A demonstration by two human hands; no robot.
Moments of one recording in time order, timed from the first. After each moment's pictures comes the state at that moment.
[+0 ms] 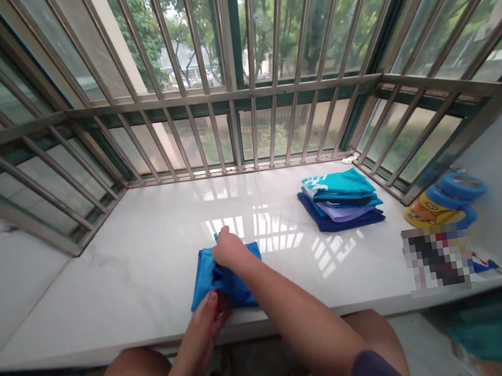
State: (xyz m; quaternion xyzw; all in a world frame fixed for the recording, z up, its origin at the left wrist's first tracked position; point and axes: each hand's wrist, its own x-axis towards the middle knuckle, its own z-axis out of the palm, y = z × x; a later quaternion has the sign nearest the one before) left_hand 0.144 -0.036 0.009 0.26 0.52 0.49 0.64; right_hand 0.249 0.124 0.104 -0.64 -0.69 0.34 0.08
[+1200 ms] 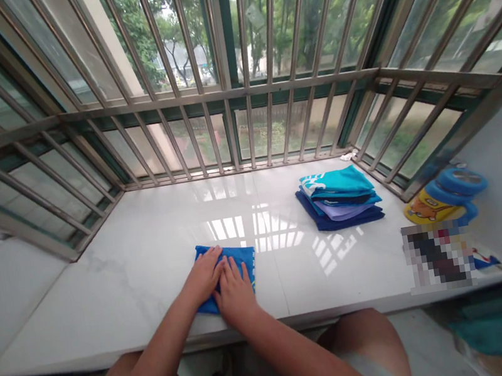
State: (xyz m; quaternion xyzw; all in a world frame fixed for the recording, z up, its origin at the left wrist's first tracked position) left_hand 0.103 0.091 -0.018 0.81 0.56 0.15 0.12; right_hand 0.263 0.035 -0.016 -0.52 -0.83 0.16 0.13
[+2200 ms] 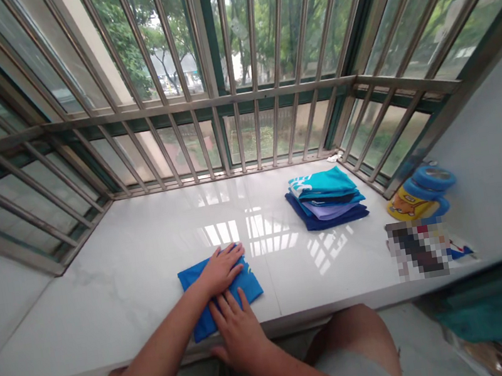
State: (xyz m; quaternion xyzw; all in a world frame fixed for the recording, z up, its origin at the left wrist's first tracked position) left_hand 0.167 0.120 0.005 0.86 0.45 0.10 0.21; right_hand 0.299 -0.030 -0.031 -0.43 -0.88 0.16 0.13
